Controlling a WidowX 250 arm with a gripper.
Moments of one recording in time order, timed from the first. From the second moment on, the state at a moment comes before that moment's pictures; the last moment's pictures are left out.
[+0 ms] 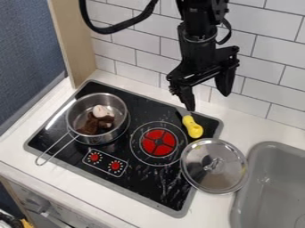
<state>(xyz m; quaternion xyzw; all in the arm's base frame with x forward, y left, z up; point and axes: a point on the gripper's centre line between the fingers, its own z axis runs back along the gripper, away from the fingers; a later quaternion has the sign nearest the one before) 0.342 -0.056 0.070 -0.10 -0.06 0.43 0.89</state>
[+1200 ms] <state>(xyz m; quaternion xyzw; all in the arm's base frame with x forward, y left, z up) 0.295 -0.067 0.073 -0.04 -0.10 0.07 0.99</state>
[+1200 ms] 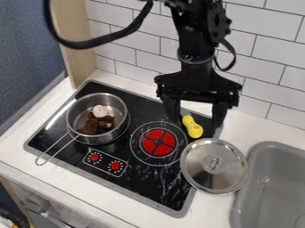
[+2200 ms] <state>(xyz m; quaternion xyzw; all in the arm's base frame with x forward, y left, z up) 0.284 -0.095 0.013 0.05 -0.07 -0.15 0.98</state>
